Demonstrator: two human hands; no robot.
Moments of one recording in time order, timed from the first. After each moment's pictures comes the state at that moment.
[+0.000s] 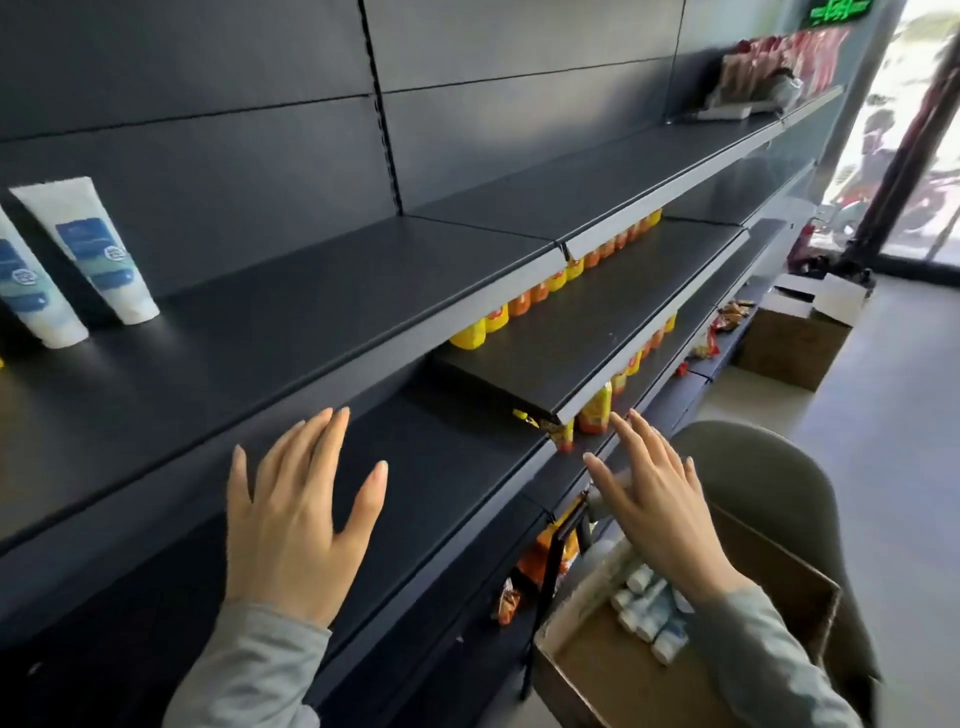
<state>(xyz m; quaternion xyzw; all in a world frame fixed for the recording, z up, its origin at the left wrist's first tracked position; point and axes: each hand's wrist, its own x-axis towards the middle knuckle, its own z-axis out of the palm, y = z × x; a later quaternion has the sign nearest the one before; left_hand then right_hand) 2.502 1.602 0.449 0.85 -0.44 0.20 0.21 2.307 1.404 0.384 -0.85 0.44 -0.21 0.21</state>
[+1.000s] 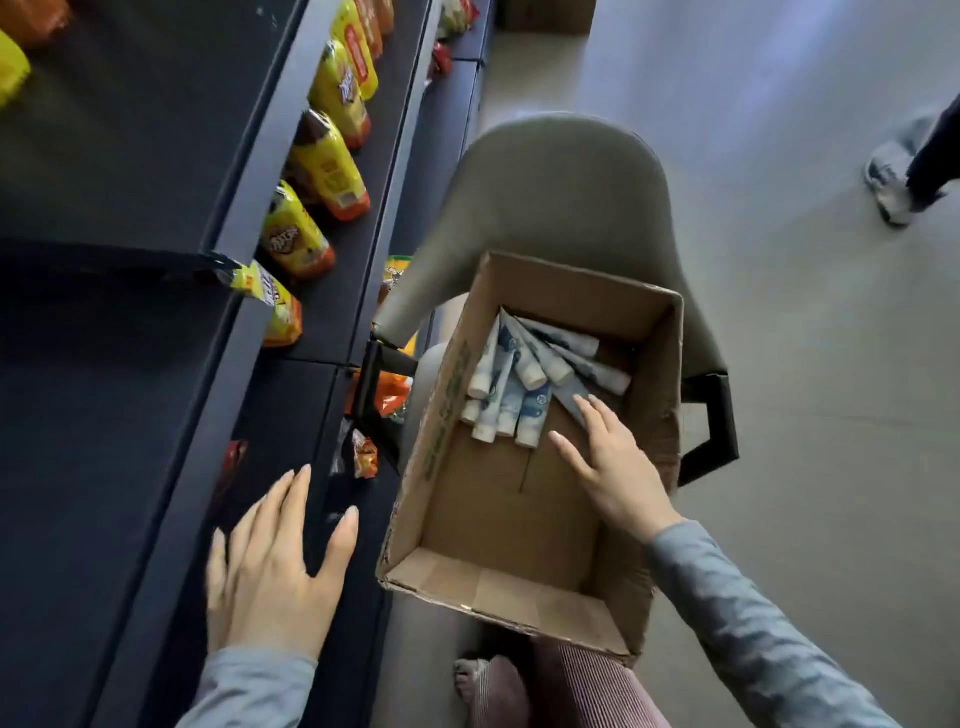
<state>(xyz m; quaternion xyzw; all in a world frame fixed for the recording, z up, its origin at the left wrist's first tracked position) 2.460 1.406 0.180 0.83 -0.53 -0.18 0.02 2.194 1.321 0.088 -0.66 0.67 -0.04 0.34</state>
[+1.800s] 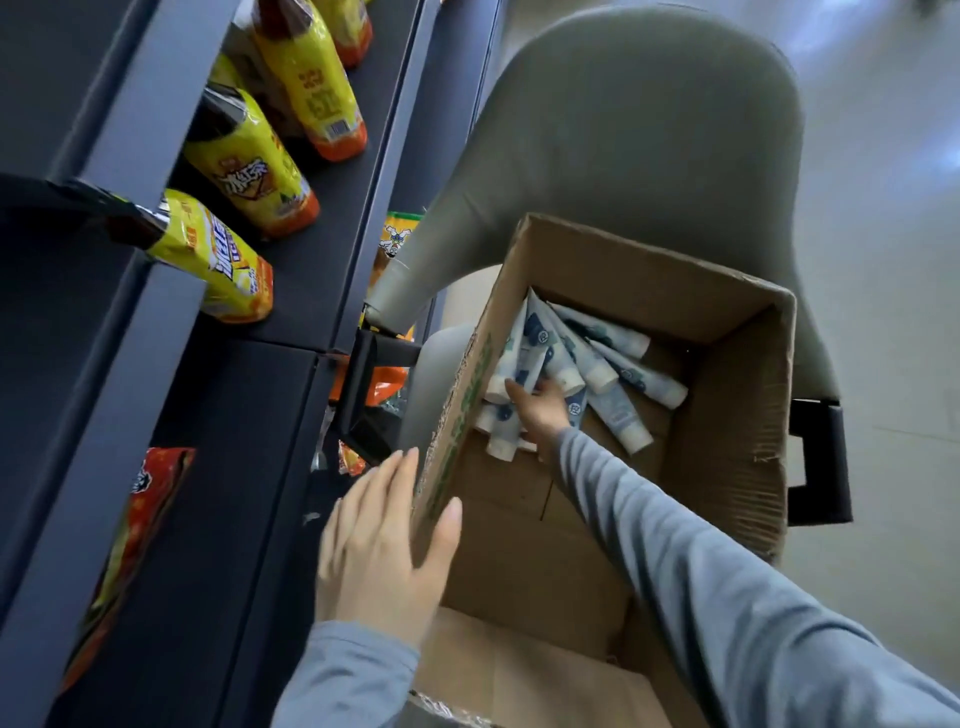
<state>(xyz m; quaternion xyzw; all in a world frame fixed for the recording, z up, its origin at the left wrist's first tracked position) 2.428 1.339 0.078 0.77 -0.57 -0.28 0.06 2.294 1.207 -0.086 -0.29 0.74 -0.20 0.58</state>
